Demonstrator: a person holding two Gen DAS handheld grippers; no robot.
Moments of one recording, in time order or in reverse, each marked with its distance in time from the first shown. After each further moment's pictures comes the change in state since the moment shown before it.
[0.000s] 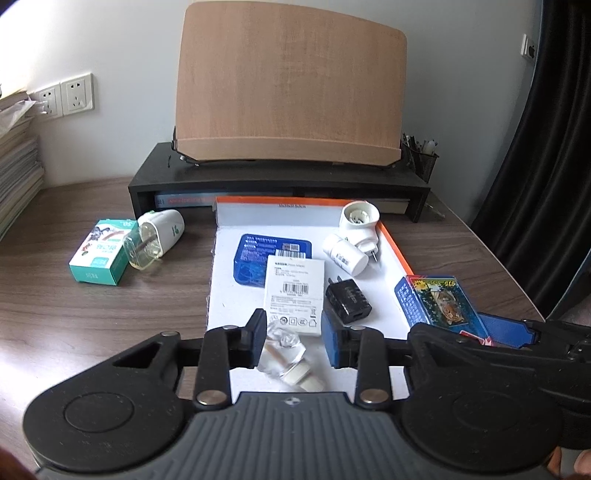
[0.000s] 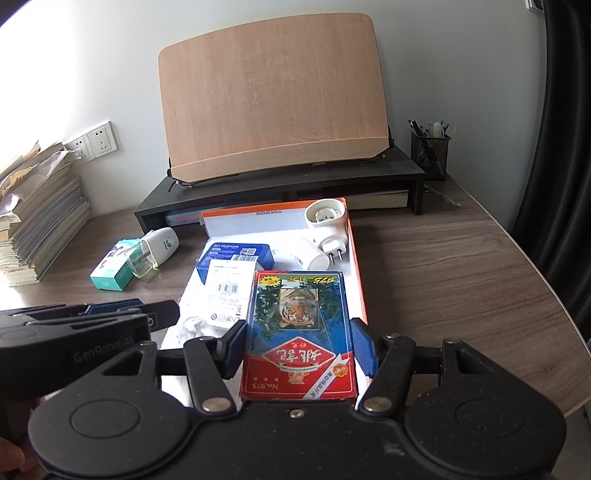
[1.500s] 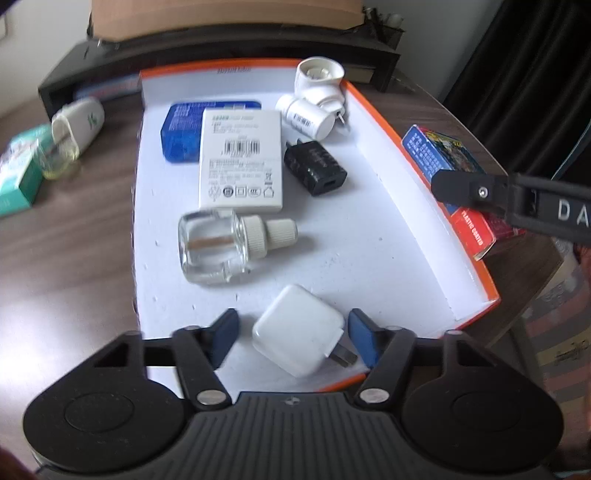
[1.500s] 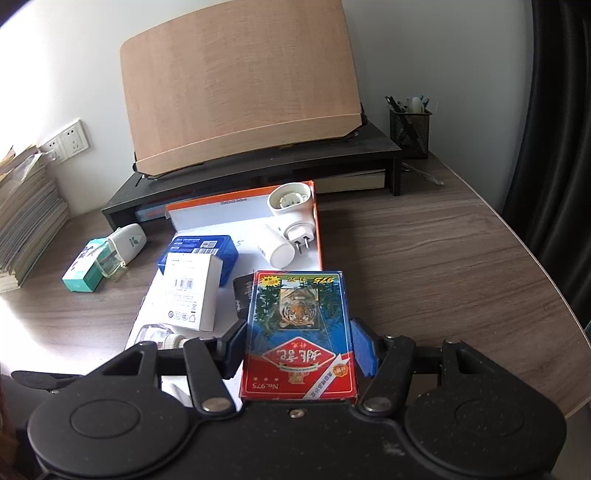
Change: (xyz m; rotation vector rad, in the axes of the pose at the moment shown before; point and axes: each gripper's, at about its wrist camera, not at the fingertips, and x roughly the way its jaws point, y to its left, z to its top) left arm 0.066 -0.005 -0.041 0.137 0.351 -0.165; right arm 0.024 -0.035 0.004 0.054 0.050 -0.031
